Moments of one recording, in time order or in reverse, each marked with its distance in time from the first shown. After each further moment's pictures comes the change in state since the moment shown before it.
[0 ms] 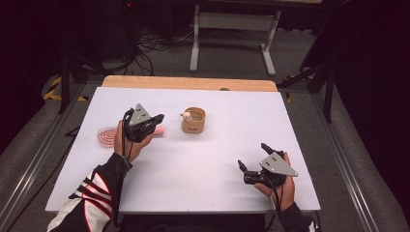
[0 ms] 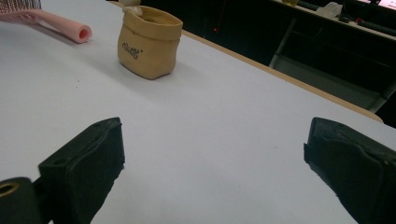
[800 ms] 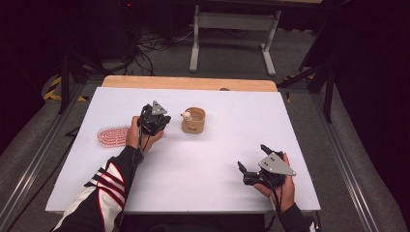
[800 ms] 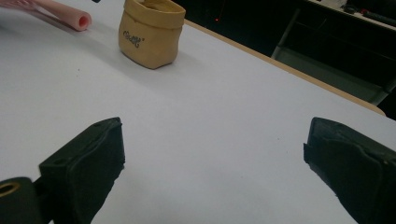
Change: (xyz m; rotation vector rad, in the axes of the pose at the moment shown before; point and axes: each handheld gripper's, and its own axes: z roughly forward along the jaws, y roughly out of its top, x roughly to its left) left arm 0.000 0.002 0.055 0.269 0.046 -0.052; right arm 0.002 0.000 0.001 0.041 0.002 -0.012
